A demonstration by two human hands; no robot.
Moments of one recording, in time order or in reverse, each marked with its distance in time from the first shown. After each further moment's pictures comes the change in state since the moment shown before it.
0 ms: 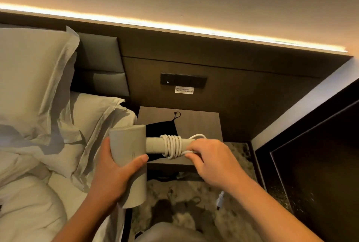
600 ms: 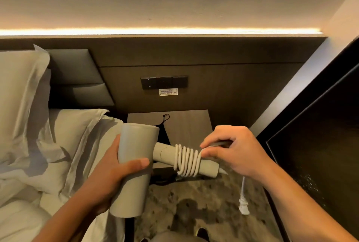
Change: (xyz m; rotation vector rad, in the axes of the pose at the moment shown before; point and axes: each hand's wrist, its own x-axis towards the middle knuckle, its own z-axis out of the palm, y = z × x) left_hand 0.002 0.071 0.044 -0.114 -0.498 -0.129; right_hand -0.038 0.087 -0.075 0.526 0.137 0.007
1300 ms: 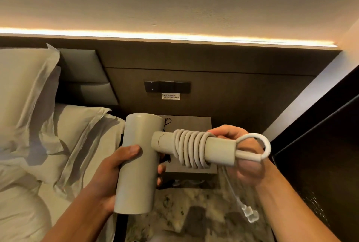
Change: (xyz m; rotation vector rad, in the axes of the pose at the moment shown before) left_hand 0.010 0.015 0.068 -0.801 -0.275 -0.223; right_hand 0.006 0.040 -0.038 0.949 -0.133 0.053
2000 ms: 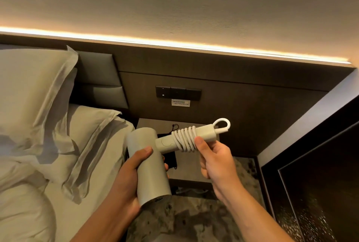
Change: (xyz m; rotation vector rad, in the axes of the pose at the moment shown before) left_hand 0.009 -0.011 -0.028 -0.119 0.450 0.057; right_hand 0.035 0.043 0.075 -0.145 0.428 0.178
